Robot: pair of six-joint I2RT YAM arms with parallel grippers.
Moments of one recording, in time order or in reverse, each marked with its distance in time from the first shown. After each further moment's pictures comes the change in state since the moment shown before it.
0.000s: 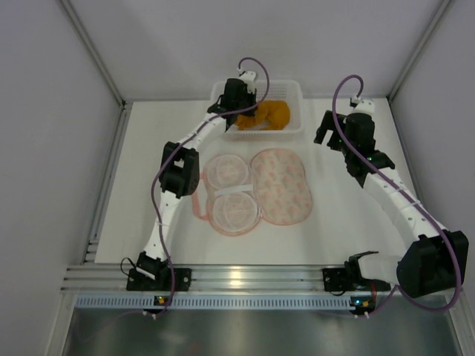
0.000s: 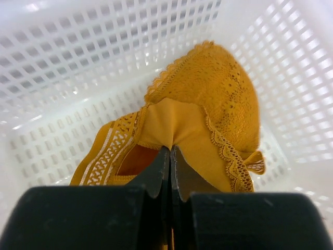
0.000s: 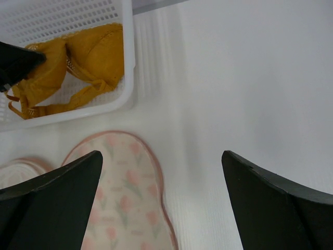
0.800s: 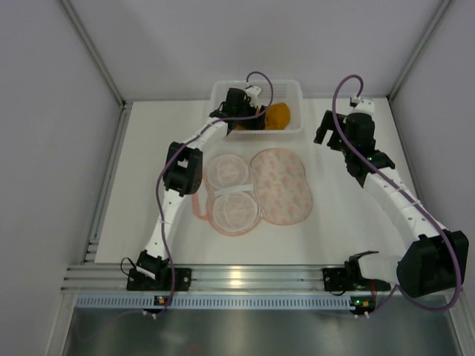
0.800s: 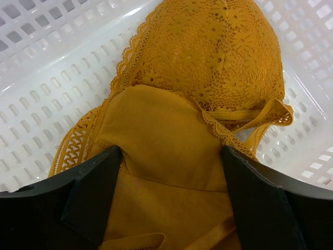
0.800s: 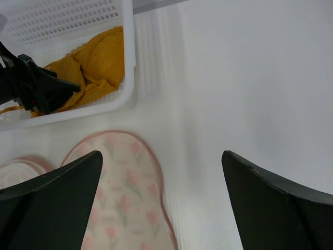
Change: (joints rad) left arm 0.013 0.059 0.006 -0.079 0.133 0.155; right arm 0.000 0.000 0.000 0.000 -0.002 -0.001
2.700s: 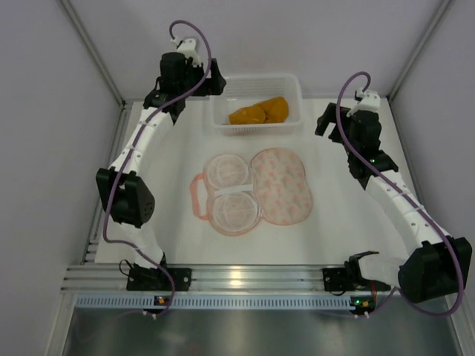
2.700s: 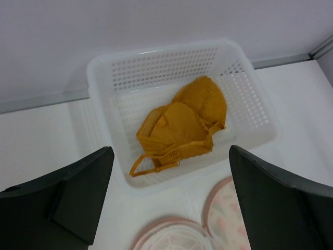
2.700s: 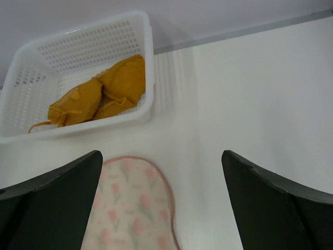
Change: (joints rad) left arm 0.167 -0.809 -0.473 -0.076 -0.128 -0.258; right arm 0.000 -0.037 0.002 0.127 -0.021 -0.028
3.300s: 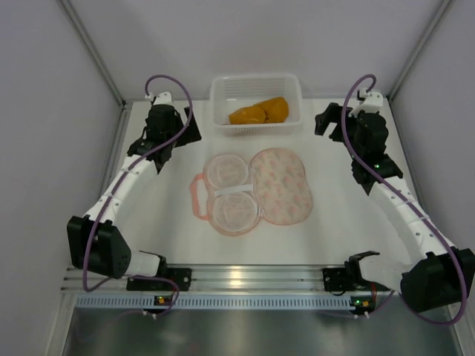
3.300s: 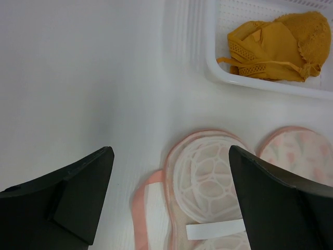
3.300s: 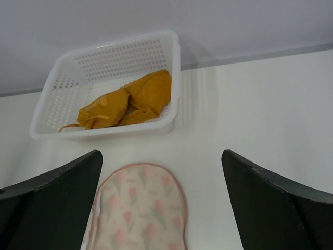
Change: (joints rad) left arm 0.009 -0.431 -0.623 -0.026 -0.329 -0.147; right arm 0.000 -0.063 -0.023 0.053 -0.087 -0.015
